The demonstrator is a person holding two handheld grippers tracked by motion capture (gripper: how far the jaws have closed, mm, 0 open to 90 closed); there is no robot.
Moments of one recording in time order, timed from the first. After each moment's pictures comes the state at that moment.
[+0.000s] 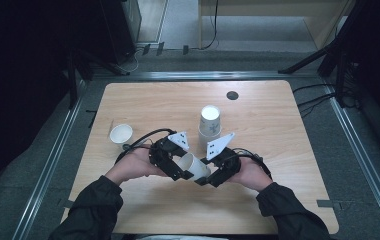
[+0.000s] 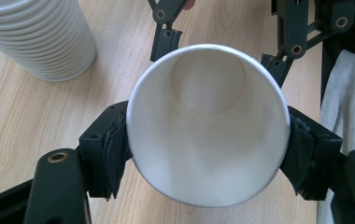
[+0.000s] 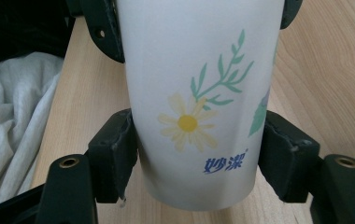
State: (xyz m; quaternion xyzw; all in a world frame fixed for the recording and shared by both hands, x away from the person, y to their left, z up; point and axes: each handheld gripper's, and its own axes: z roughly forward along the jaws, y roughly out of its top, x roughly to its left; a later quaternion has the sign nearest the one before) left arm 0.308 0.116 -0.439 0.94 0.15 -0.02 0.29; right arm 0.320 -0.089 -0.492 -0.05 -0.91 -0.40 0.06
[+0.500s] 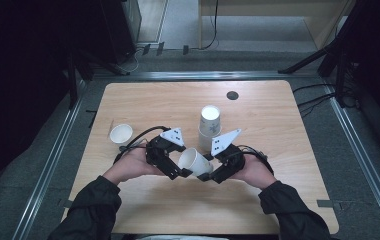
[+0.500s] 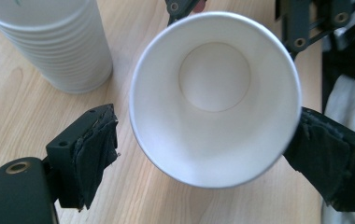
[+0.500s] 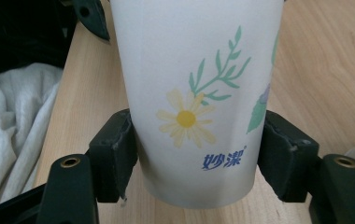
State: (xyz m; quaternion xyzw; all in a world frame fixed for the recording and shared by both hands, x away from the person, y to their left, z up) left arm 0.308 0.131 -0.433 0.92 0.18 -0.01 0.35; right arm 0.324 -0.100 -0.481 -0.06 -0.90 -0.42 0.05
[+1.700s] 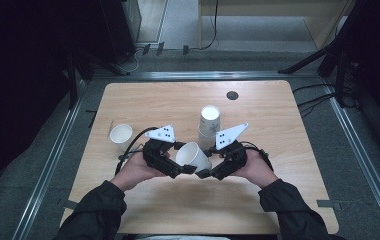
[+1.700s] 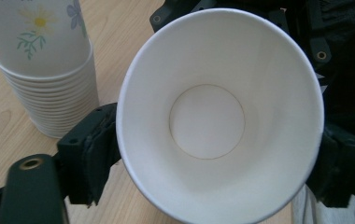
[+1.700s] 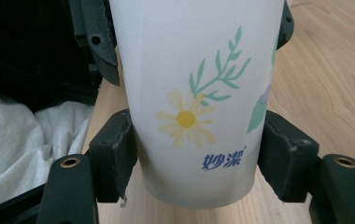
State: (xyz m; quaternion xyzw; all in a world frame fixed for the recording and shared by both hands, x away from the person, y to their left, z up) left arm 0.297 0.136 -0.436 0.86 0.20 -0.02 0.47; right arm 0.324 -0.104 -0.463 -0.06 -0.87 -0.48 0.09
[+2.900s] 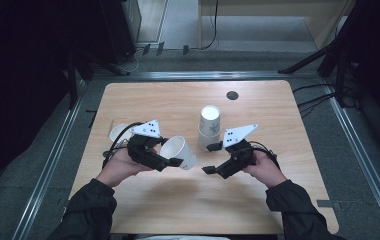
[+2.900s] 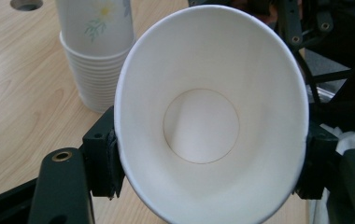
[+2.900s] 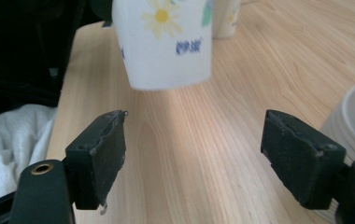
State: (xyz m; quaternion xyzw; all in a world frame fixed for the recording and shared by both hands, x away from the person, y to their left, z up) left arm 0.300 0.173 -0.422 0.87 0.22 0.01 0.44; right arm 0.325 -0.123 -0.463 -0.11 -0.87 -0.48 0.02
